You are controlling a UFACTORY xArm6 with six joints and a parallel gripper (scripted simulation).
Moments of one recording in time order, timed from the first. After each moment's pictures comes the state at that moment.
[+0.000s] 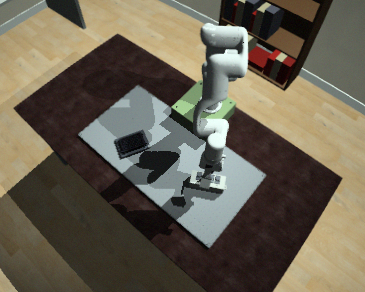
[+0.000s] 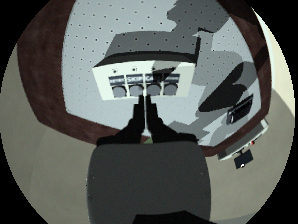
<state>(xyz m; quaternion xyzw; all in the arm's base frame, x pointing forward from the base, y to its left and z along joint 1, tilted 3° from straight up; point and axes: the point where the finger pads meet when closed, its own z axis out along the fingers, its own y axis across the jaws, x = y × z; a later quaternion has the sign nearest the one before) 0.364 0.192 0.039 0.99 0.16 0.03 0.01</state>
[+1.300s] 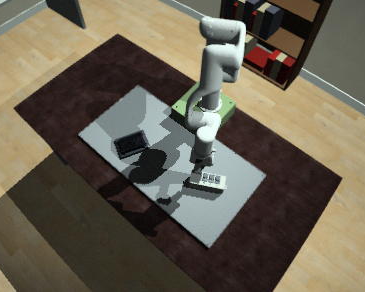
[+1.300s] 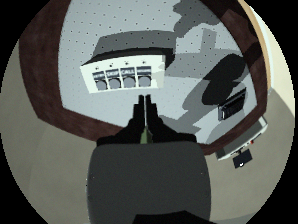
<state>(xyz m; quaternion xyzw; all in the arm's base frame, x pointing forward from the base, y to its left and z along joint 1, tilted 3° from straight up) 0.375 0.149 0.067 0.99 0.16 0.03 0.01</state>
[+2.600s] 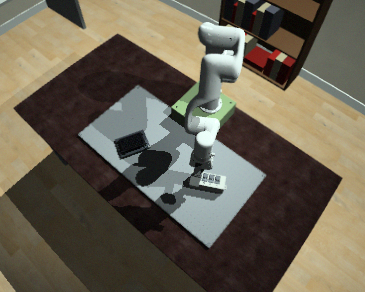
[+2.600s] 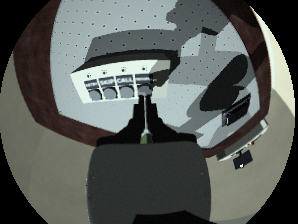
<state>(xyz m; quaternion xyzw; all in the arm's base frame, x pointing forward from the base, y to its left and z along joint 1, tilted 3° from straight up) 0.377 0.149 0.032 0.99 0.16 0.03 0.01</state>
